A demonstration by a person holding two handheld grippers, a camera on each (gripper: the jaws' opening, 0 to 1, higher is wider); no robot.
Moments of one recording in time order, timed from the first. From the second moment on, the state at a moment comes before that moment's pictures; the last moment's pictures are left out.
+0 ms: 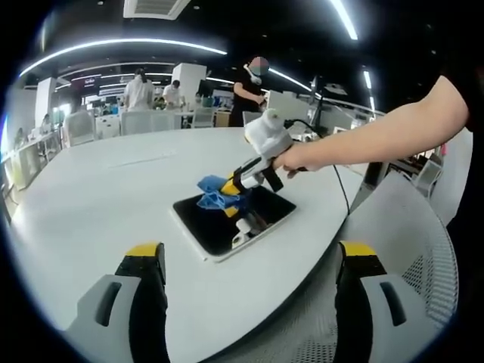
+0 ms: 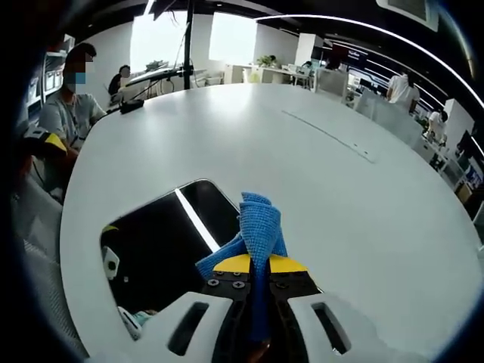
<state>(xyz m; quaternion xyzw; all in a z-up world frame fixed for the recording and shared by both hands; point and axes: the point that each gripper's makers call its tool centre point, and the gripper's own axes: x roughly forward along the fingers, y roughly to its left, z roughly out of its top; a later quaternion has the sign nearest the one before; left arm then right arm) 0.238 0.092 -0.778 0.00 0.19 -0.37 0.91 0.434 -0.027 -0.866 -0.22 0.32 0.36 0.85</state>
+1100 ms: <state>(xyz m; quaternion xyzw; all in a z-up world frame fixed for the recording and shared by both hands) 0.239 0.094 -0.777 0.00 0.19 -0.37 0.91 0.433 -0.062 -0.867 -0.16 0.35 0.31 0.87</state>
